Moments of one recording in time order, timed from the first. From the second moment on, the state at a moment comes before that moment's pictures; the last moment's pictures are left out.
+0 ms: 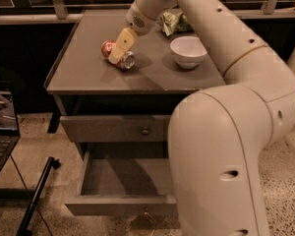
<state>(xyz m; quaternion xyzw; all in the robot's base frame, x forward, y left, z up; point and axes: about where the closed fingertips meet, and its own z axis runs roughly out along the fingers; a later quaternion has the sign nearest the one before) 0.748 0.042 0.896 -0.55 0.77 0.16 0.27</state>
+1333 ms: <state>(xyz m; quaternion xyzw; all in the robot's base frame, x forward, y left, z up) 0.766 0.085 0.842 -0.55 0.79 0.18 0.21</state>
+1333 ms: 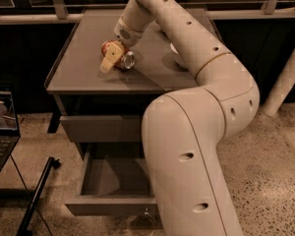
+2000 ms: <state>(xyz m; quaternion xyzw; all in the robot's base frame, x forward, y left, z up) 0.766 0.085 0.842 -0.55 0.79 0.18 0.21</state>
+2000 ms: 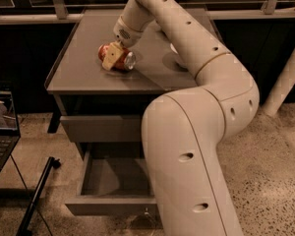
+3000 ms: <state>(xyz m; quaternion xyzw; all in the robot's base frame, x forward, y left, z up) 0.749 0.083 0.853 -0.58 0.76 0.20 0.21</state>
